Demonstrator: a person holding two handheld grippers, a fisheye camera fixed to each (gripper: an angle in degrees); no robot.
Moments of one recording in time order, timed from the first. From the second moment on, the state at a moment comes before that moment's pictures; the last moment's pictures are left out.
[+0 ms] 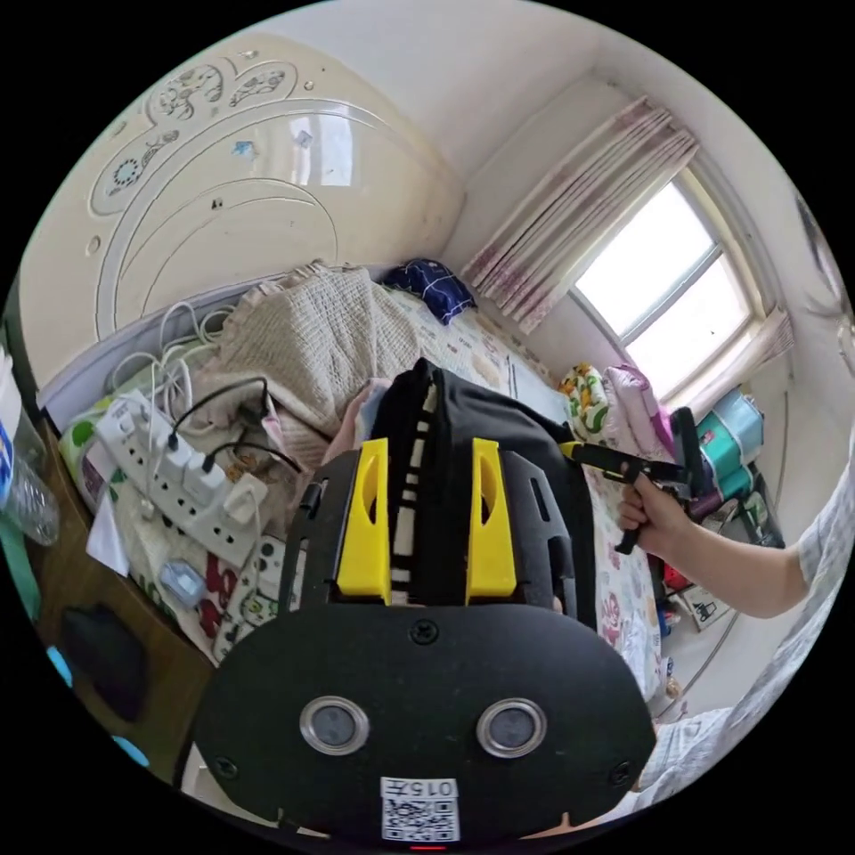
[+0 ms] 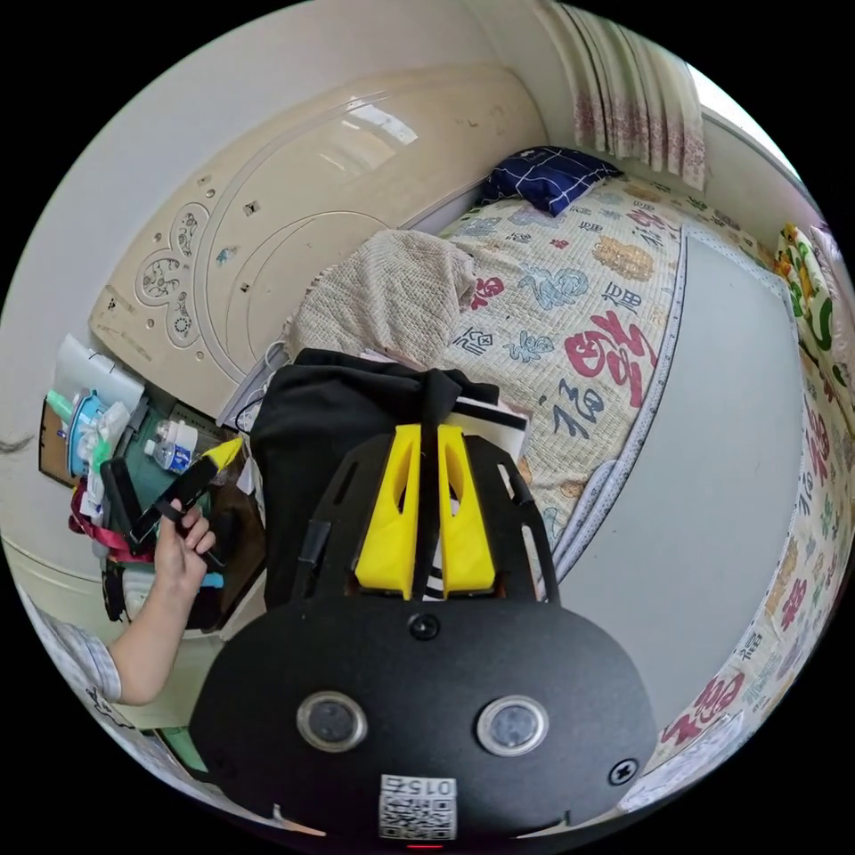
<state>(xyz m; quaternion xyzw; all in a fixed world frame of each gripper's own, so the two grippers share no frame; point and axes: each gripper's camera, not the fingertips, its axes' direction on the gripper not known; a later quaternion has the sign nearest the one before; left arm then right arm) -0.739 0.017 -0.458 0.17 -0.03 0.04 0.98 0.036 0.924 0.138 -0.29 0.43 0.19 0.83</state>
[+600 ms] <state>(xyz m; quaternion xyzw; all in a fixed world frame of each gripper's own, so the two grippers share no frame) -0.588 -0.021 -0.453 0.01 -0.13 0.04 0.99 0.092 0.767 0.288 -0.23 0.45 0.24 0.83</state>
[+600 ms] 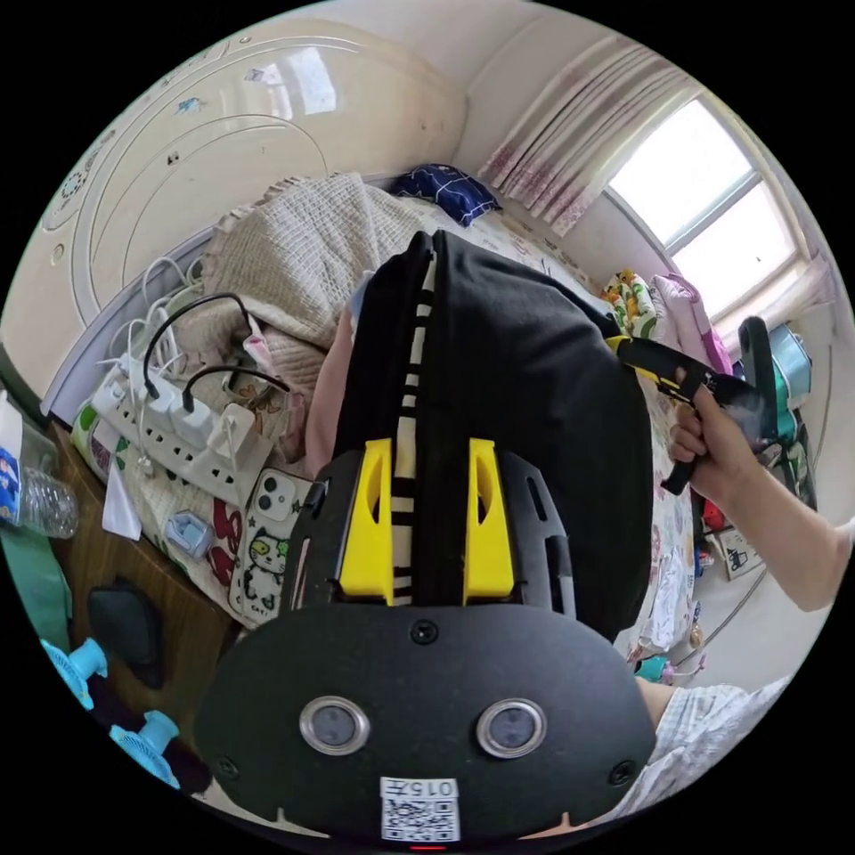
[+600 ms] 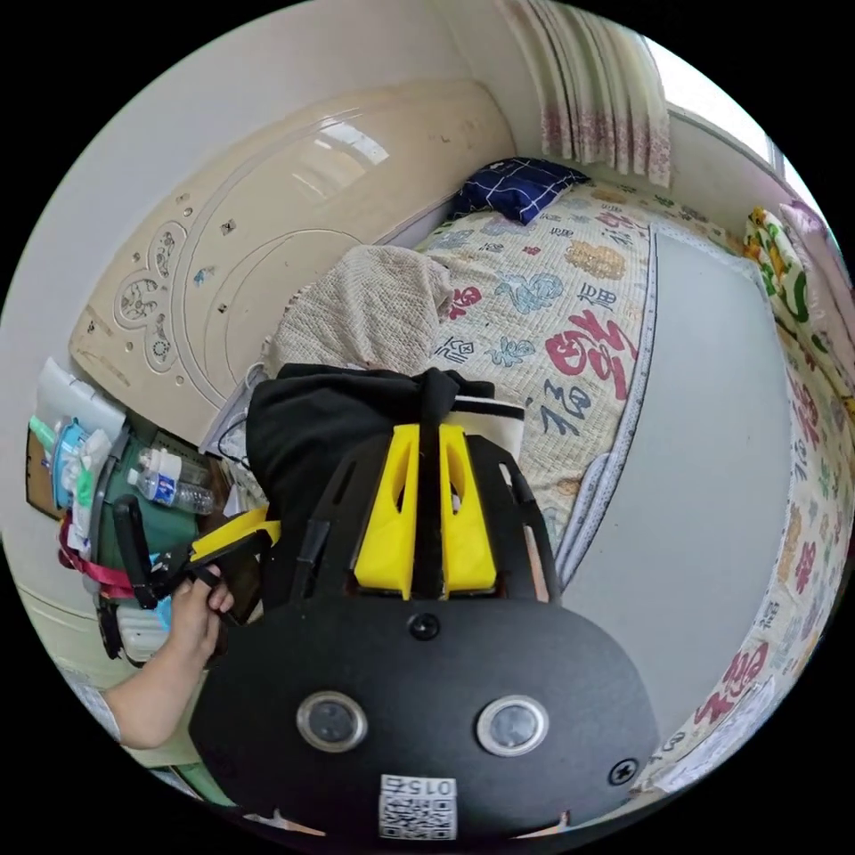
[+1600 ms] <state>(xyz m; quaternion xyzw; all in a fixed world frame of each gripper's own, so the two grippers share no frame) 0.148 -0.053 -0.295 0.05 -0.07 0.33 0.94 -0.020 0.251 0.113 -0.10 0.72 0.31 0.61</state>
